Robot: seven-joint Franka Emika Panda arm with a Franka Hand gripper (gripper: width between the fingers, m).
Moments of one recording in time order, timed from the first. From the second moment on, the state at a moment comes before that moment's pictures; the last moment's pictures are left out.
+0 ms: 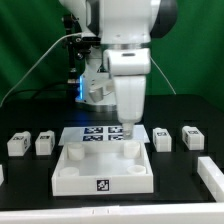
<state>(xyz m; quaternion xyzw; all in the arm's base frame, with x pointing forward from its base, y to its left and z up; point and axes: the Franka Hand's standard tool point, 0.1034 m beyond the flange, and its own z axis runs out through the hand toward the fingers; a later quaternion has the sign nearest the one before) 0.432 0.013 0.050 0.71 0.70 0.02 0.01</state>
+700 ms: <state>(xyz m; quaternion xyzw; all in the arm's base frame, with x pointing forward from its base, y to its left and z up) 0.421 -0.018 0.031 0.72 0.70 0.01 0.00</state>
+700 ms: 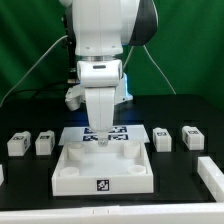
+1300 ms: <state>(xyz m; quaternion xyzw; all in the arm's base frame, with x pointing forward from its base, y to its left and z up) 0.416 -0.015 0.007 0.72 0.70 0.01 -0.01</state>
